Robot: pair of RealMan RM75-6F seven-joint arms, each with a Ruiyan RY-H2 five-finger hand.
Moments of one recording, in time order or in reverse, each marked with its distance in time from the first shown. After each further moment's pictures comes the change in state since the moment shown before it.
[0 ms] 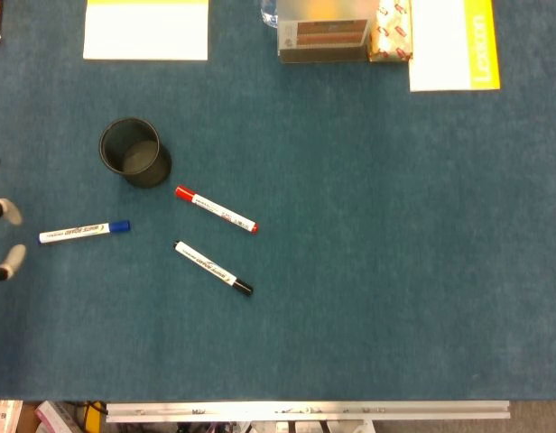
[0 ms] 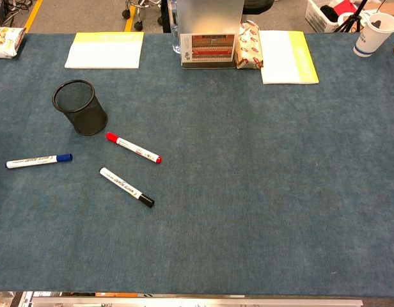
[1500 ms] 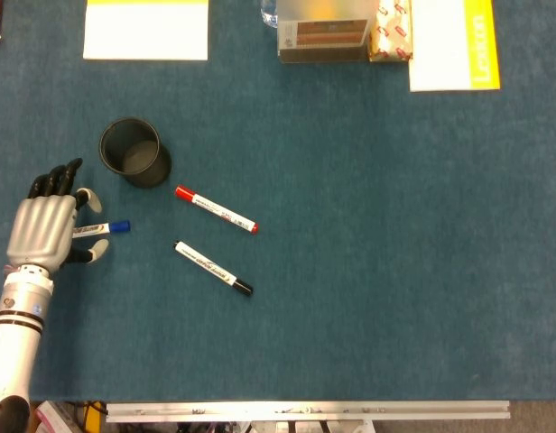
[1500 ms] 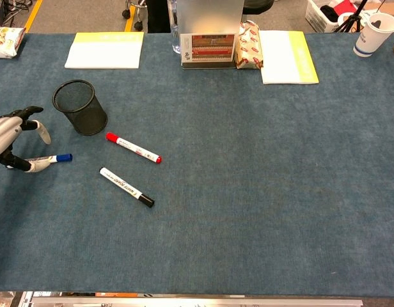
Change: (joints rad) left arm -0.176 -0.264 -0.063 0.044 -0.378 -0.266 0.228; right arm -0.002 0.018 0.014 -0.002 0.004 -0.005 0.036
